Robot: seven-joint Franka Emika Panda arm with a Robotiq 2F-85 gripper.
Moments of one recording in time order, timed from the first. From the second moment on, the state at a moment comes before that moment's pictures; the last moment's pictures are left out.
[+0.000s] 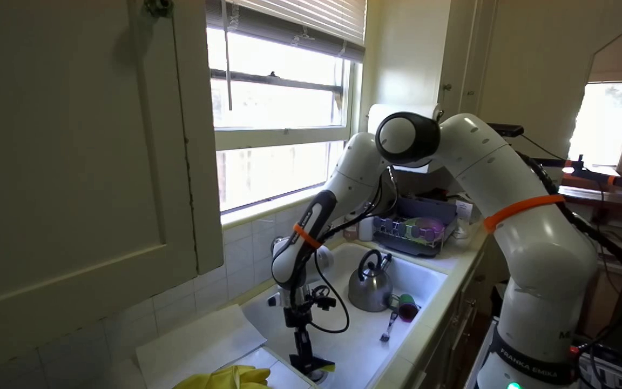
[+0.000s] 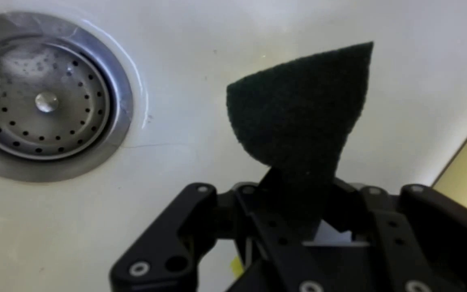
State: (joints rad) arm -0.05 0.78 0.30 -2.04 0.12 2.37 -0.89
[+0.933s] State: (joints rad) arm -0.11 0.87 0.34 -1.94 0.19 2.49 -0.87
